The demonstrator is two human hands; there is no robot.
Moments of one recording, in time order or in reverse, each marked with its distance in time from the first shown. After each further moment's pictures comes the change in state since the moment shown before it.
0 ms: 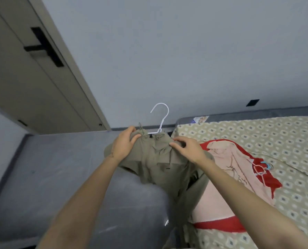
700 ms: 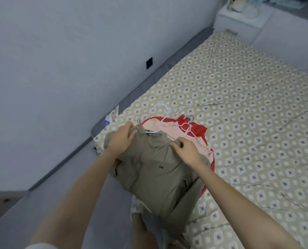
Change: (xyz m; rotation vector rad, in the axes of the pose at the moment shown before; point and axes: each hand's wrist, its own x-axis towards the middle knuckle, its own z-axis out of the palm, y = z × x) left_hand 0.165 0.197 0.330 0.167 -0.659 0.492; right_hand -0.095 0.271 -0.087 0.254 0.514 0.781
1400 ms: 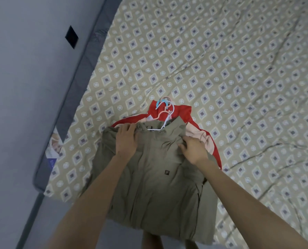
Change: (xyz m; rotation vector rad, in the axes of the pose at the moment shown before) left_hand 0.210 -0.044 0.223 0.178 -0.205 0.222; right_hand 0.126 0.165 0.055 -0.209 0.044 0.454
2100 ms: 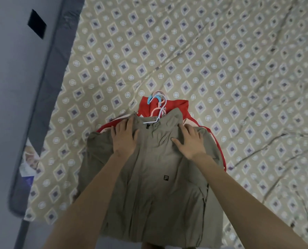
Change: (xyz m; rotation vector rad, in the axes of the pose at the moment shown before) left_hand 0.049 -0.017 0.066 0.189 -0.043 0.097; right_hand 0.053 0.023 0.030 -0.064 -0.013 0.114
